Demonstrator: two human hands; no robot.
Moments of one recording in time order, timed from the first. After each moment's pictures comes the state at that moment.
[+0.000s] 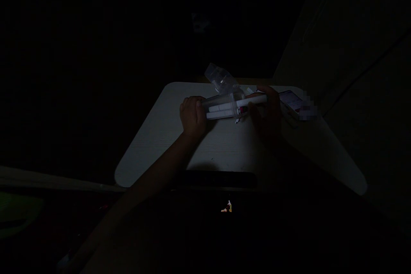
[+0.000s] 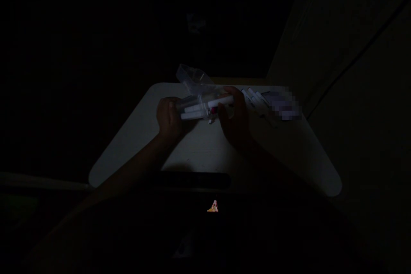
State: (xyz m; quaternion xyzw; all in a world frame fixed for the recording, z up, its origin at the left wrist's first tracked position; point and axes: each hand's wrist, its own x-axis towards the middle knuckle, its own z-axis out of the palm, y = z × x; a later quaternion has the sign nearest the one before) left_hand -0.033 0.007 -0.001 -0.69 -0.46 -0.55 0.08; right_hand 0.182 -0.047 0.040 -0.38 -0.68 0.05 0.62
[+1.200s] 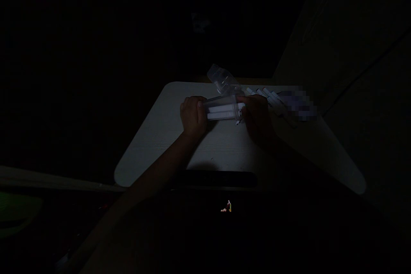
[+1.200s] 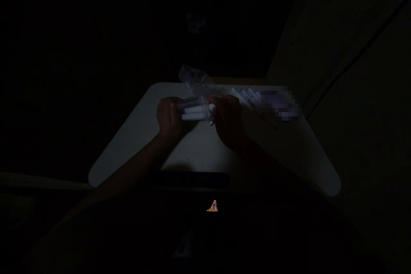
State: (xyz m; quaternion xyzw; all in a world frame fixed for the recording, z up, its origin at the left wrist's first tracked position) left_hand -0.033 0.005 0.001 -0.70 -0.46 -0.54 0.09; right_hand 0.179 -0.047 0.037 -0.43 -0.78 -0.03 0.46
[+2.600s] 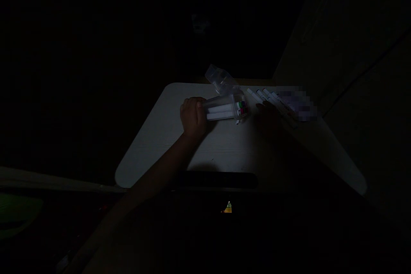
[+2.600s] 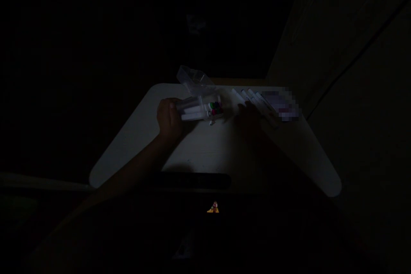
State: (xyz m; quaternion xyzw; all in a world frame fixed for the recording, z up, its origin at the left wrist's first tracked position) left_hand -0.033 0.006 0.000 -0.68 -0.48 -0.55 0.08; right_hand 0.235 -0.009 0.013 -0.68 -0.72 -0.02 0.12
